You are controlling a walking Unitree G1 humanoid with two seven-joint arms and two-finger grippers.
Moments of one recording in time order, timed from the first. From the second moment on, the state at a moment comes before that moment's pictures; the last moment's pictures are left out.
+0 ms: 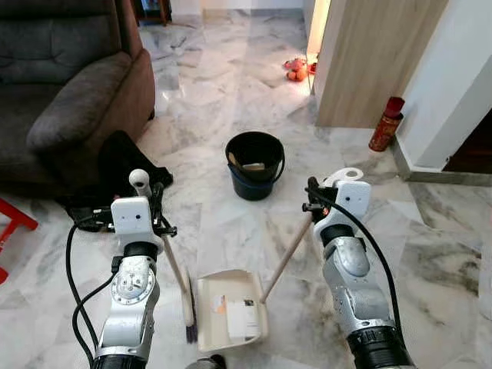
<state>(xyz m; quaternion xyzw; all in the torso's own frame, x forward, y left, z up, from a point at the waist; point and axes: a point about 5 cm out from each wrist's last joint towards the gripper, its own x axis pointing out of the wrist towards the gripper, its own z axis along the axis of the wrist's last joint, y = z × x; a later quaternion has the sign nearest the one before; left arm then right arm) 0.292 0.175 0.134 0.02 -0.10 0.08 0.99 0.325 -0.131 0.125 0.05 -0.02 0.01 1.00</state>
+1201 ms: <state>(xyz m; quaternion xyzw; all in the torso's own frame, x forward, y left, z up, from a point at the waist) 0.292 0.172 0.135 0.02 -0.10 0.07 0.99 0.325 -0.133 0.127 0.06 -0.03 0.02 1.00</state>
